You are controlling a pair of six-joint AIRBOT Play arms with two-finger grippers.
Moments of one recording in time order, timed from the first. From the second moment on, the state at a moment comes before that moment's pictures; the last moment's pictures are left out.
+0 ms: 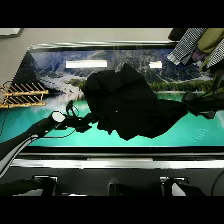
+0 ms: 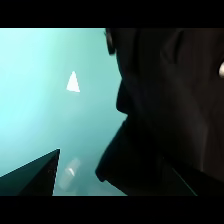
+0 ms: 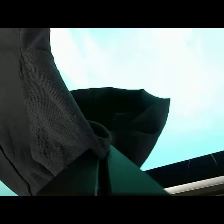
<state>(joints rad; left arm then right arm) -0.37 -1.41 0.79 0.65 -0.62 -1.68 -0.23 -1.05 1.21 -1.32 1.37 1.82</state>
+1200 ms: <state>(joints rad) -0.04 -0.78 1.47 0.84 -0.77 -1.53 -0.23 -0.98 1.83 -0.49 0.90 1.35</state>
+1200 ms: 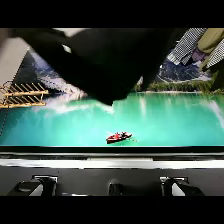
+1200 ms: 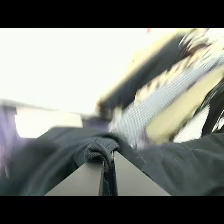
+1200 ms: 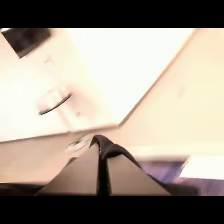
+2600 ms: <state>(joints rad) -0.11 -1.60 1.60 1.01 -0.38 -1.60 -0.08 -1.74 2.02 -0.96 0.90 1.66</state>
